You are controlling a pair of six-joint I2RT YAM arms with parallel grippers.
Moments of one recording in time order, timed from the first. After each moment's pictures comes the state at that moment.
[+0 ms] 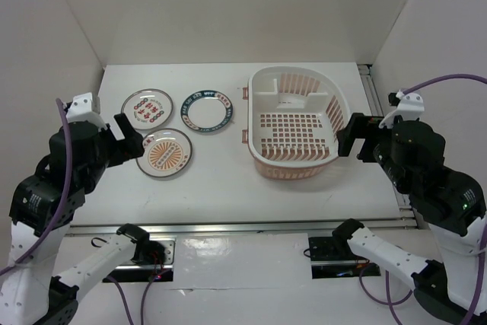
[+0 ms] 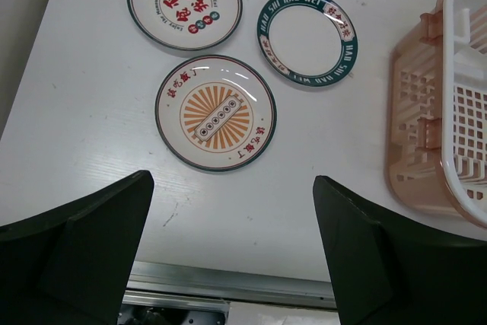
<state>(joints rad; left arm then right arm) -0.38 0.79 1.46 -1.18 -0.42 -0.46 0.56 0.81 1.57 -1.18 0.46 0.35</state>
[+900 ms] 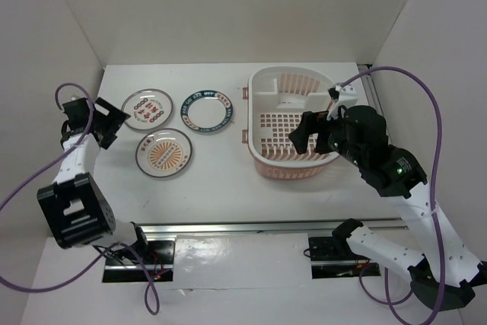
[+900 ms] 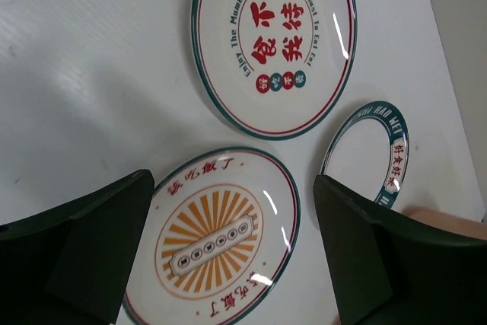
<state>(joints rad) 0.43 1.37 0.97 -0.31 0.18 -0.69 0.56 0.87 1.26 -0.81 0.09 0.33</state>
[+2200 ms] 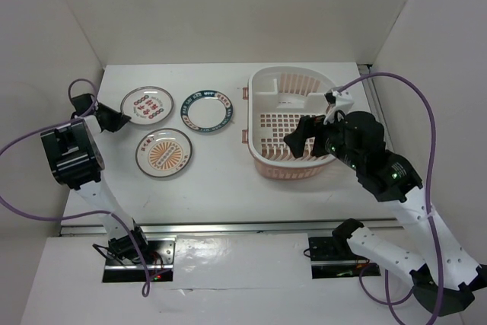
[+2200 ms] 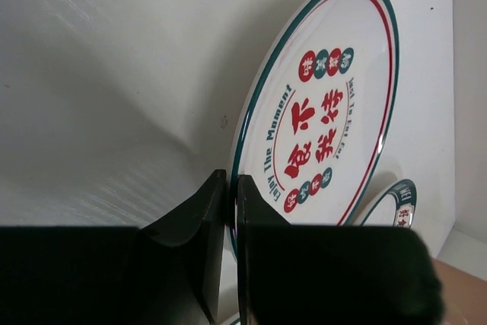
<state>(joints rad) 0.48 2.01 1.23 0.00 0.36 -0.74 0.56 0.82 1.16 -0.71 0.01 0.32</state>
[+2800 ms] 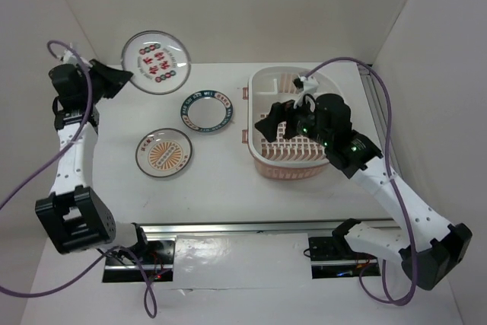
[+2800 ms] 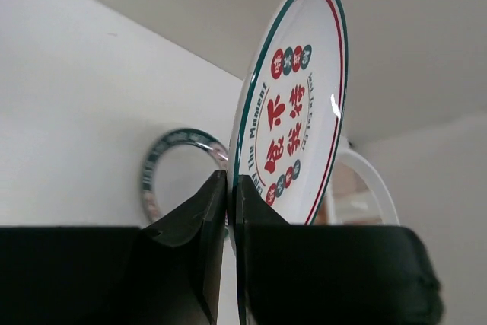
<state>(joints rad) 0.37 1.39 1.21 -0.05 0.52 -0.71 0.56 1.03 1.06 -0.30 -0.19 0.30</state>
